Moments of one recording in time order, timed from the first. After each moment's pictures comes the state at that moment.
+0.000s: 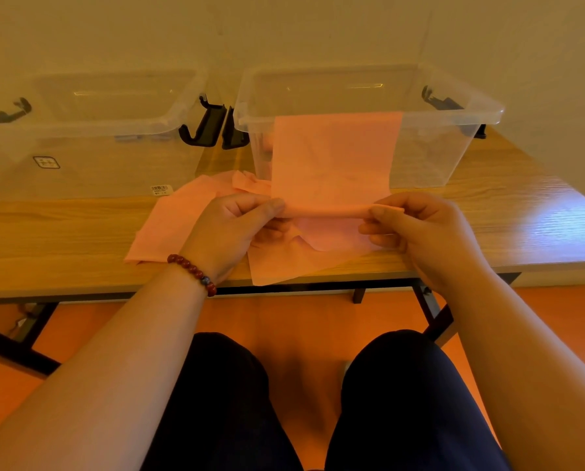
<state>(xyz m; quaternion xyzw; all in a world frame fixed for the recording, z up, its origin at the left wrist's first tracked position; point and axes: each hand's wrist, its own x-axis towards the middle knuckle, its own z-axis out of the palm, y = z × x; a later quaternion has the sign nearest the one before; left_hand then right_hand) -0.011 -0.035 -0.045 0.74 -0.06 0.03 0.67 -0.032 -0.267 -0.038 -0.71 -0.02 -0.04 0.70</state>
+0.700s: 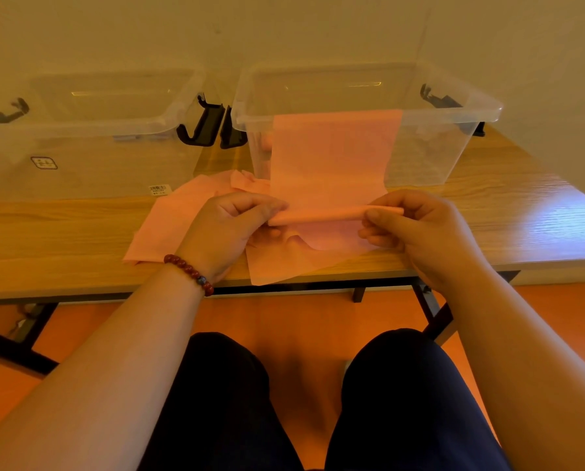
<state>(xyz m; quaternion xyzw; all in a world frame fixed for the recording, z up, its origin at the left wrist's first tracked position) -0.014 -0.035 -0.042 0.74 -0.07 0.02 0.67 -0.032 -0.268 -0.038 -0.71 -0.02 -0.03 0.70</state>
